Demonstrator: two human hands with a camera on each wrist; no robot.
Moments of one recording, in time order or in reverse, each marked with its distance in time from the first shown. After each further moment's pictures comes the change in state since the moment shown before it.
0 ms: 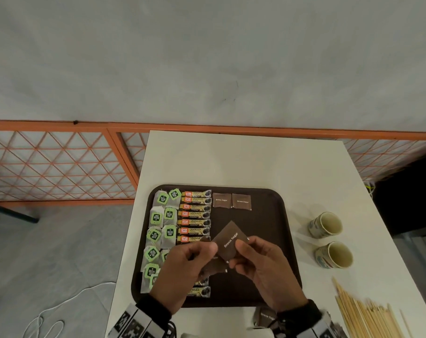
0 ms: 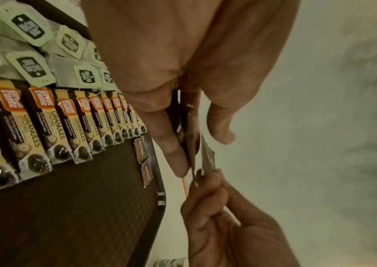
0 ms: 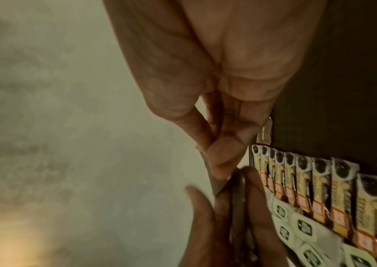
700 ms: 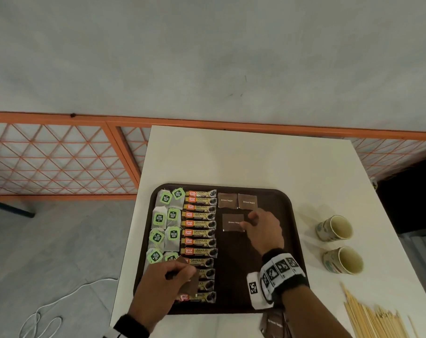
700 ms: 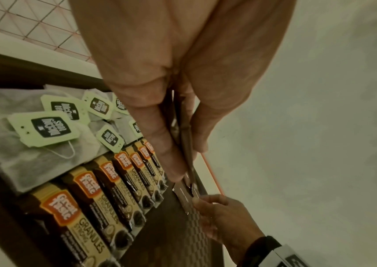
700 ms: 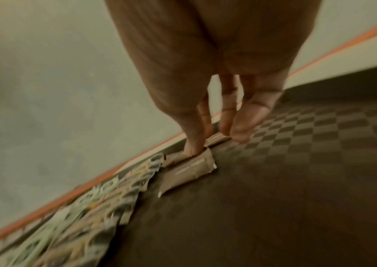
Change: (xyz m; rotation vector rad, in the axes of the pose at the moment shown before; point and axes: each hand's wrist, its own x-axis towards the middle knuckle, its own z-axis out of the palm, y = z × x) left_hand 0.006 -0.036 -0.058 0.355 0.156 -0.085; right_hand 0.141 0.034 -0.034 -1.134 0.447 -0.094
